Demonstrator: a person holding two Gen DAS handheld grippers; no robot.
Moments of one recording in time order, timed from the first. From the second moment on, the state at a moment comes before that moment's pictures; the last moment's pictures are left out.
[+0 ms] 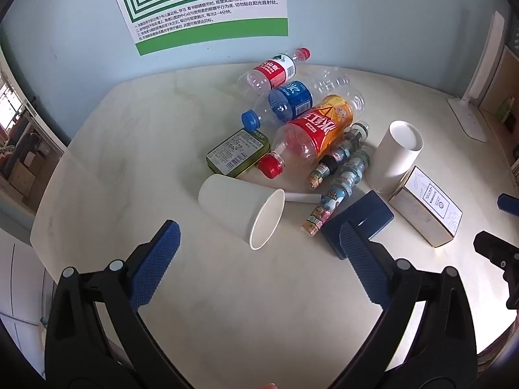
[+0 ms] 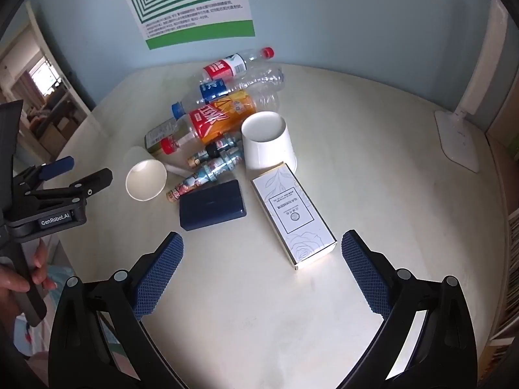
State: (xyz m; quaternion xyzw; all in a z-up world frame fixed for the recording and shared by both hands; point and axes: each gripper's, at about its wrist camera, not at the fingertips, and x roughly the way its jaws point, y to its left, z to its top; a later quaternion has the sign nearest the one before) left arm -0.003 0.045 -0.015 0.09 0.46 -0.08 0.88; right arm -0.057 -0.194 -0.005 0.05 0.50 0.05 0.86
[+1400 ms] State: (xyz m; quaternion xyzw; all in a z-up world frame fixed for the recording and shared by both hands) left arm 0.026 0.054 -0.049 0.10 0.51 -0.07 0.85; right arm -0.035 -0.195 -0.036 0.03 0.53 0.05 0.84
